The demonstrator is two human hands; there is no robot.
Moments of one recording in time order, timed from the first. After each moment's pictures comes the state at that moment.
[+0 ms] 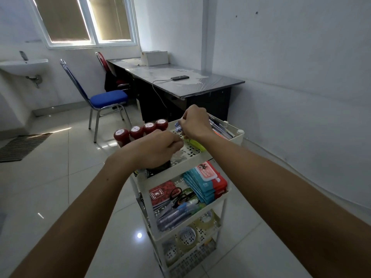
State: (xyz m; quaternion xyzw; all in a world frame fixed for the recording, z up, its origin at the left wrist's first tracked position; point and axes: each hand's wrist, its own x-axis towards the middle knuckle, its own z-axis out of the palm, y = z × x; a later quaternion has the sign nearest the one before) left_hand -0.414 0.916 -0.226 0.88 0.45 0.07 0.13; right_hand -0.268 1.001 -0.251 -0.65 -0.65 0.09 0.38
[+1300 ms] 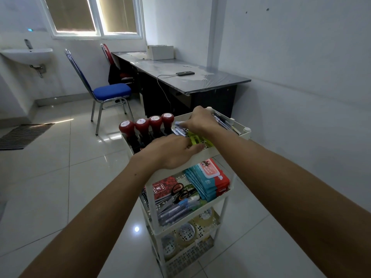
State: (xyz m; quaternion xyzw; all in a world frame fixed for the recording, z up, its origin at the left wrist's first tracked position) left_hand -0.391 0.922 -0.257 0.86 0.49 0.06 0.11; right_hand -0.267 1.006 -0.255 -0.69 -0.65 0.17 0.26
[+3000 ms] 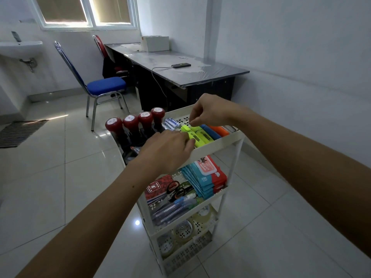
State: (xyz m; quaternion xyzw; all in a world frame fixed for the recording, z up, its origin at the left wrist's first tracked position) left_hand -0.380 0.928 -0.275 0.85 0.50 0.13 -0.02; right_hand -0.210 0.990 -0.222 -0.56 -0.80 0.15 0.14
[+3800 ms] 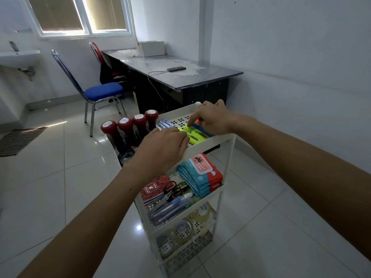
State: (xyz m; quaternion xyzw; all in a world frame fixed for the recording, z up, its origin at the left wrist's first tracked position) left_hand -0.378 0.922 -0.278 0.87 0.44 0.17 -0.11; right_hand -0.186 0.978 -0.240 -0.54 -0.84 -0.01 0.04
